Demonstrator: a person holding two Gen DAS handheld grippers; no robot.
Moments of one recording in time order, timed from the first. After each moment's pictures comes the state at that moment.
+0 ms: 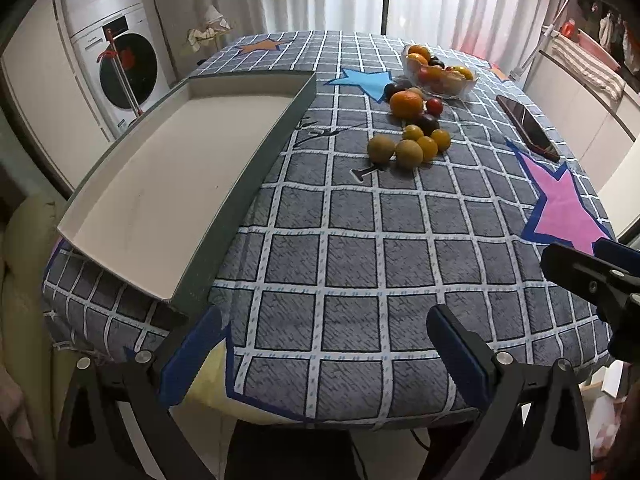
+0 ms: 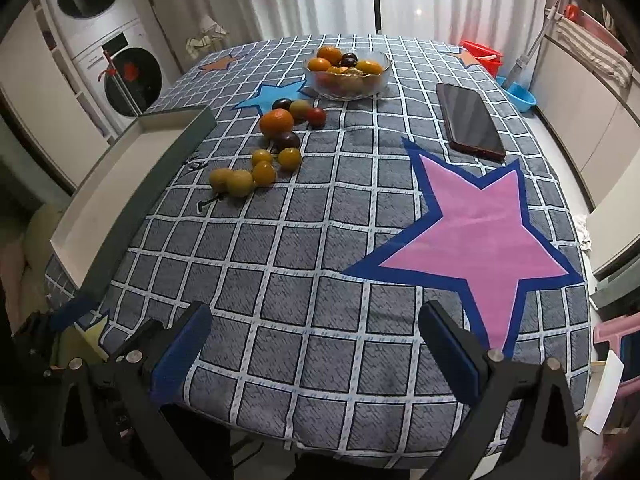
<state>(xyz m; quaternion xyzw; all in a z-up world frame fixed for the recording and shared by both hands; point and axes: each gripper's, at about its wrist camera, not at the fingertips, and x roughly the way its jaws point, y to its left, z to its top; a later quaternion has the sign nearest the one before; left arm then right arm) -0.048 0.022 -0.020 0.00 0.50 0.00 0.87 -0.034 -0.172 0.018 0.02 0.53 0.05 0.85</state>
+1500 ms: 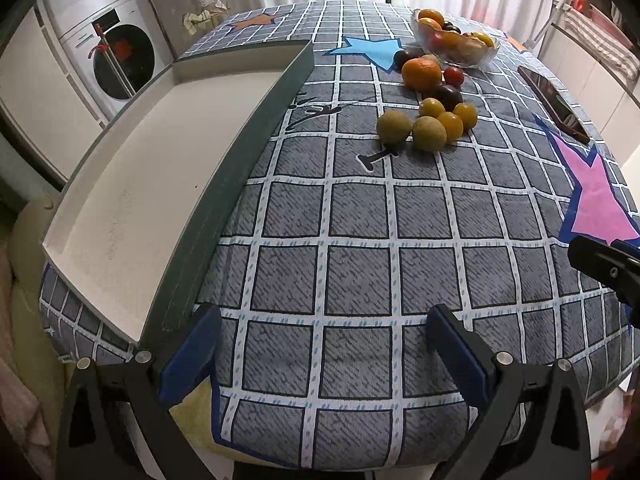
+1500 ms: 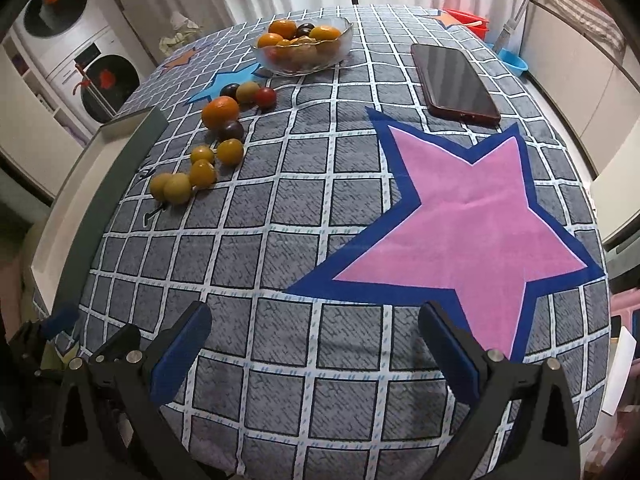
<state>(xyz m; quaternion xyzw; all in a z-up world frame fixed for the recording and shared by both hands) -0.015 0.013 -0.046 0.03 0.54 0.02 0.84 -0.001 -0.211 -0.017 0.06 0.56 0.03 0.83</state>
